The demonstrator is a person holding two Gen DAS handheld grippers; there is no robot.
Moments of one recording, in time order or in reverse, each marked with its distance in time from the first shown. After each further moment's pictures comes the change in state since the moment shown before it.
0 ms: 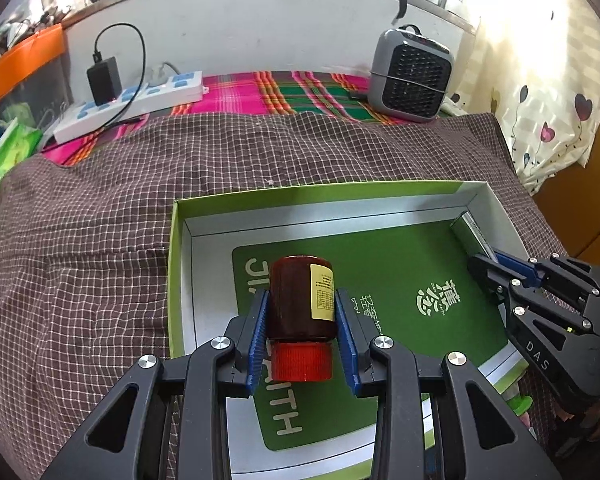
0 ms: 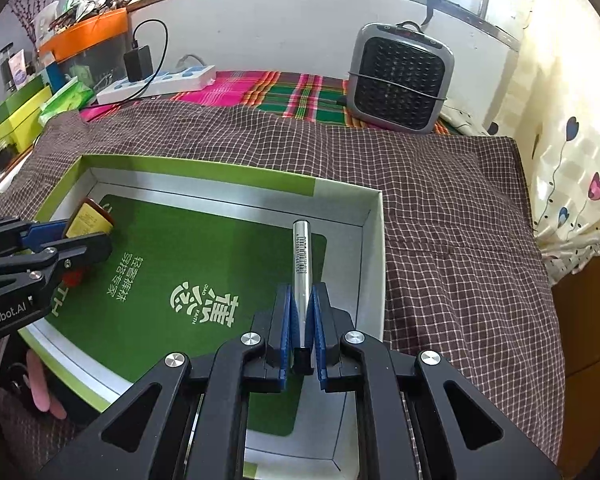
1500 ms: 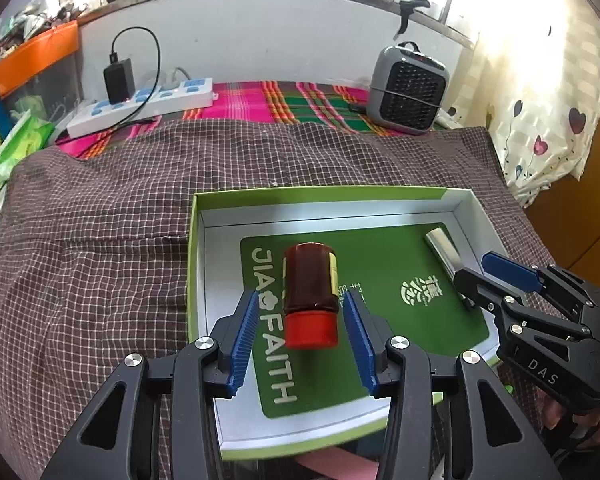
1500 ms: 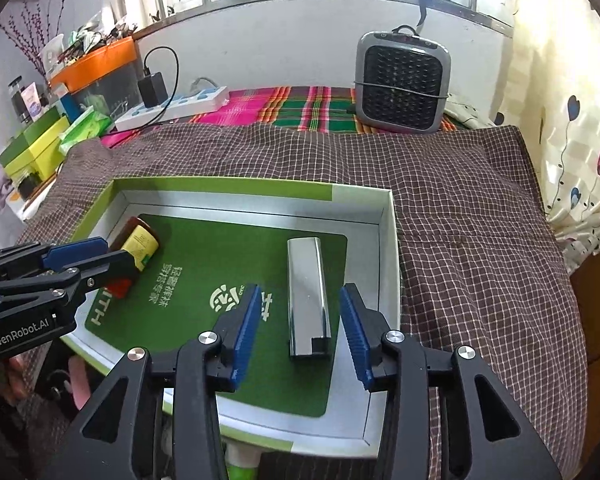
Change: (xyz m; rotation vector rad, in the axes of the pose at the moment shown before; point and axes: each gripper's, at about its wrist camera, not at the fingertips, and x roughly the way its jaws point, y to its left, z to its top) left arm -0.030 0.002 -0.008 -0.035 -0.031 -0.016; right arm -0.022 -0.003 -0.007 0.089 -0.049 0.102
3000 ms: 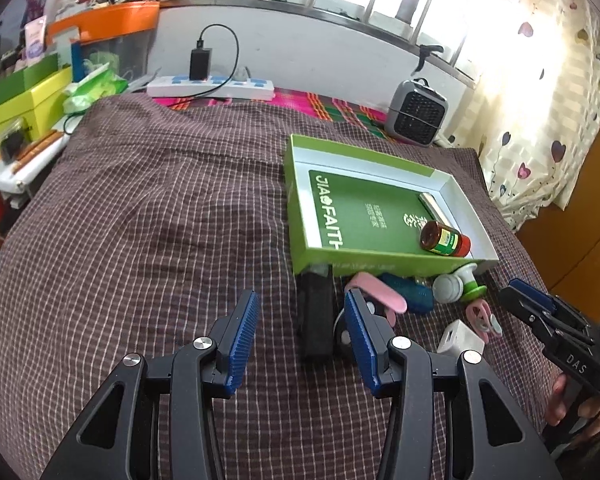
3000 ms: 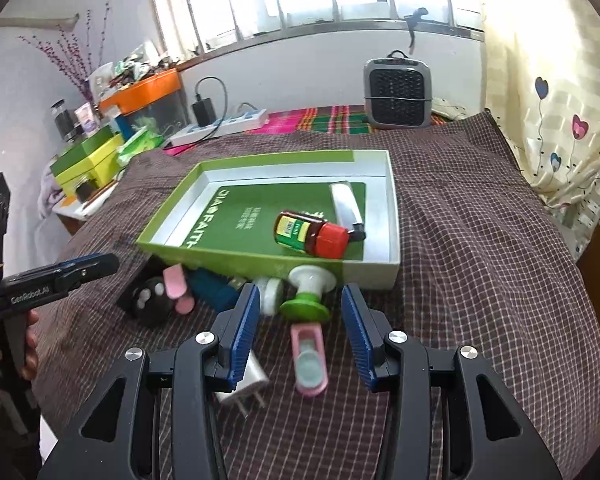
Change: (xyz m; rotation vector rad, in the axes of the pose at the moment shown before) left arm -0.090 0.044 -0.103 -0.150 -0.091 -0.015; right arm -0.086 0.016 -0.082 0.035 -0.114 0.139
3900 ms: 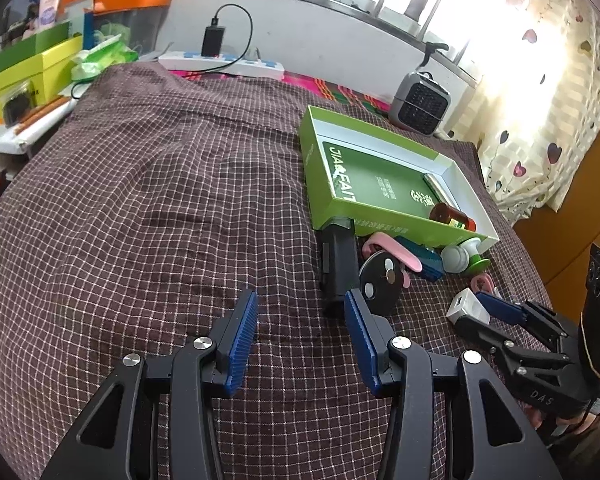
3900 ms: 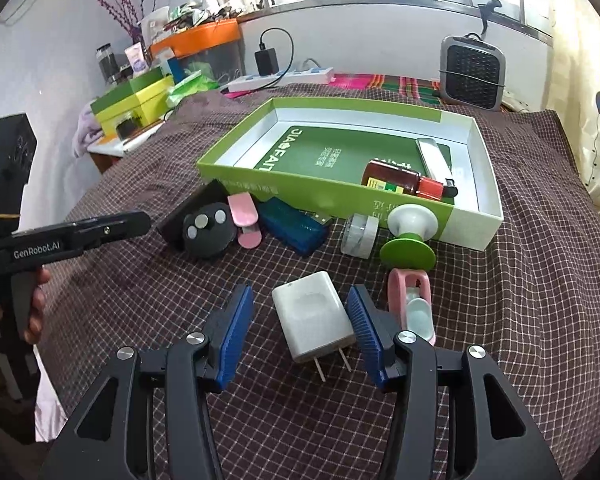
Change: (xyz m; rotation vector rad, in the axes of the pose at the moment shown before) left arm 0.001 0.024 -0.026 -0.037 0.029 -0.050; right arm 0.028 0.044 -0.030 -0.158 0.126 0.083
